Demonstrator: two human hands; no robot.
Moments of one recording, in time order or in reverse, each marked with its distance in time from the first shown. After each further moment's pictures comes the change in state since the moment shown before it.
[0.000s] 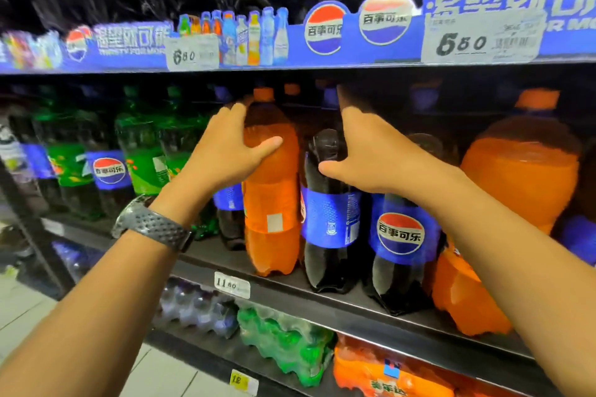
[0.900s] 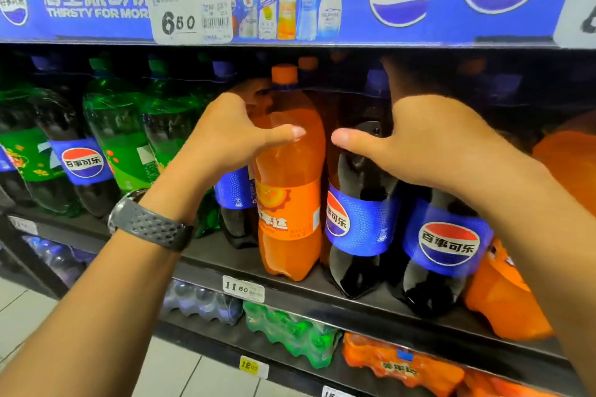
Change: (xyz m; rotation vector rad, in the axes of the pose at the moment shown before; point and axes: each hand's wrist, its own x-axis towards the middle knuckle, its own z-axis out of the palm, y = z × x) left_hand 0.031 -0.028 0.002 -0.415 -0.141 -0.098; right_hand 0.022 -0.016 -0.002 -0.235 0.001 0.245
